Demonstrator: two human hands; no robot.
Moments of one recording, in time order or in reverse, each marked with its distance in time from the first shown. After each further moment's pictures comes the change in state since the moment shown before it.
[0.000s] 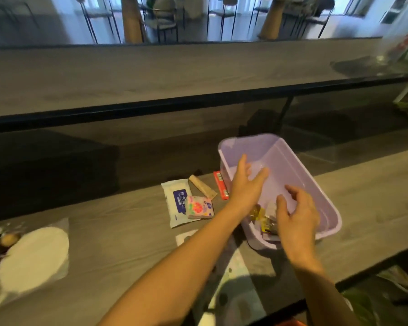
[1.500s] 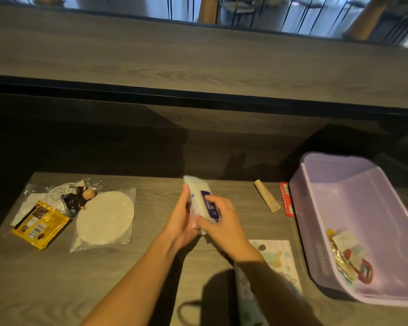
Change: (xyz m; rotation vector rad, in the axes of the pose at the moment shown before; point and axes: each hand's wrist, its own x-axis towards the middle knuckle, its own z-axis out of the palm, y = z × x) left_hand -0.051 -0.091 -0.257 -0.878 0.213 -0.319; right_hand -0.093 -0.092 0.184 0.142 -1.025 -0.143
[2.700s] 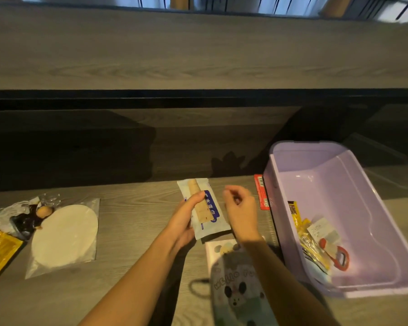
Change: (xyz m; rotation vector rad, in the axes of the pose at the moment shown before) left_hand 0.049 -0.037 0.050 0.221 0.015 -0.060; right_hand 0.033 0.061 -0.074 0.204 0.399 0.160
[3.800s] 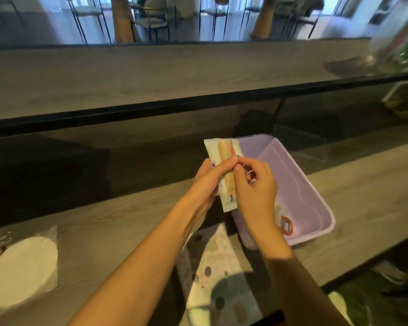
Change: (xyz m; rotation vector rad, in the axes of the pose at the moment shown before) left_hand -0.035 -0.006 0.164 0.368 -0.284 0.220; right_hand -0.085 -0.077 -0.111 0.019 0.493 -0.290
